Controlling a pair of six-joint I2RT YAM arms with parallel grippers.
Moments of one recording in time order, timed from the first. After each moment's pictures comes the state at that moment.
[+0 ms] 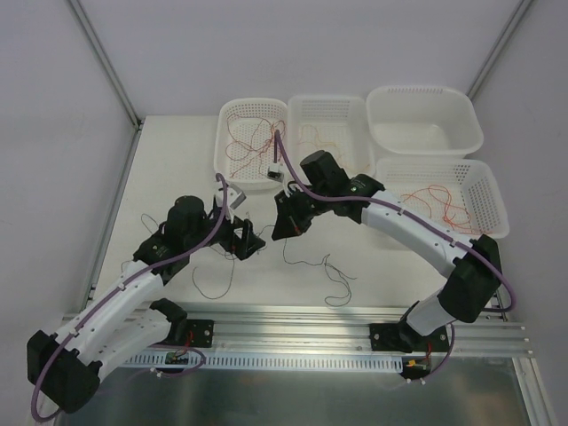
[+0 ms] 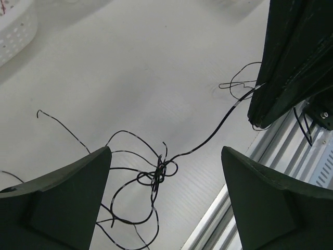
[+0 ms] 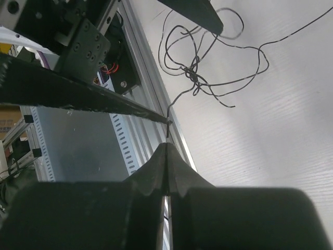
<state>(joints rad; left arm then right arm) -0.51 0.82 0.64 -0.27 0.40 -0.12 0.82 1.54 1.38 -0.63 -0.64 0.16</state>
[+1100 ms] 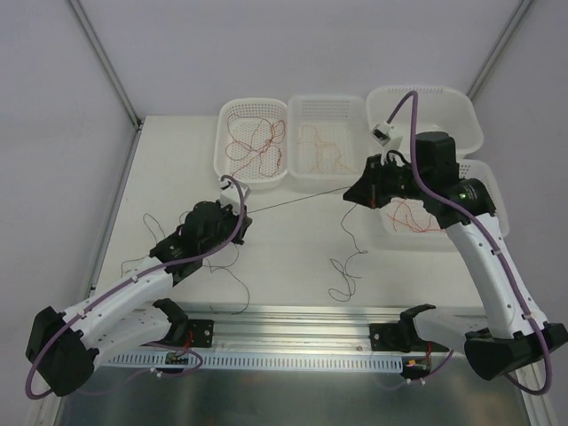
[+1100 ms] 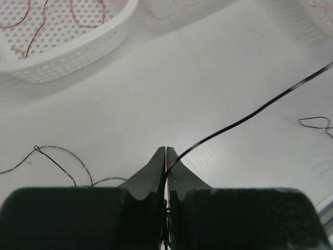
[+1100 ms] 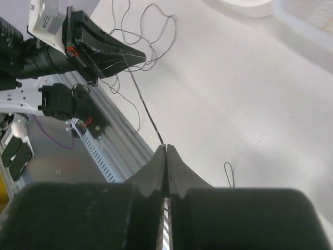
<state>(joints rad) -0.67 0.91 0.59 -0.08 -0.05 -0.11 0.40 1.16 1.39 -0.85 -0.61 0.16</state>
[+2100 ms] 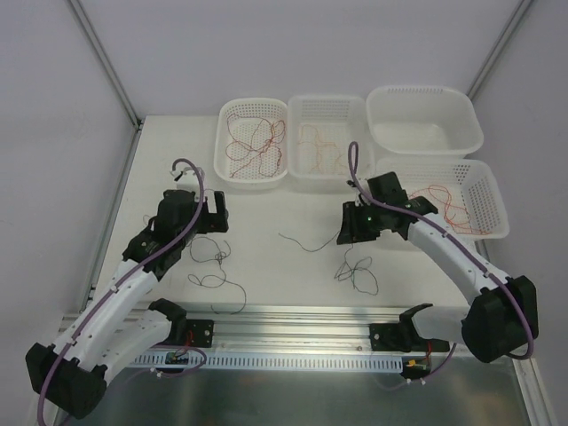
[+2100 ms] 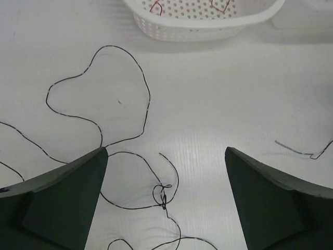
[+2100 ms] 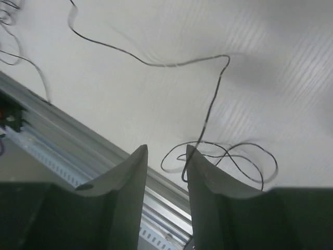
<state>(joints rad) -0.43 0.85 0.73 -0.44 -0.22 -0.27 0.40 1.23 0.98 -0.73 -0.40 0.25</state>
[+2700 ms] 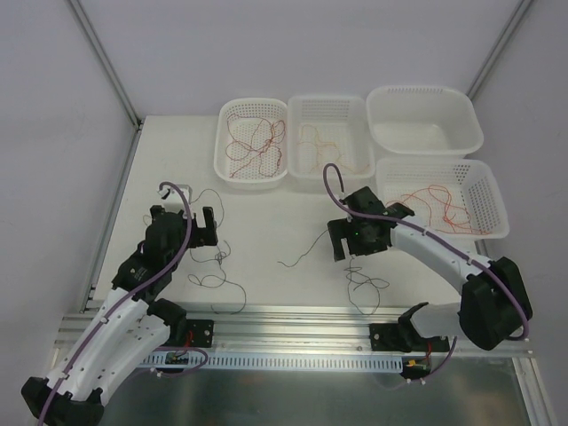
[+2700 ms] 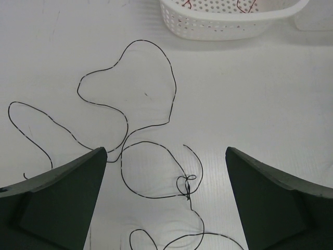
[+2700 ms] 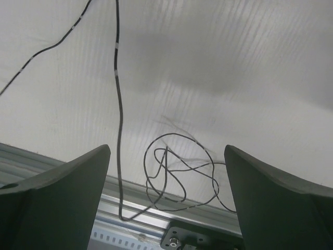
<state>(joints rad) -0.43 0.57 0.58 -0.47 -0.31 -0.22 0.59 1.34 0.89 -0.76 -0.01 0.31</state>
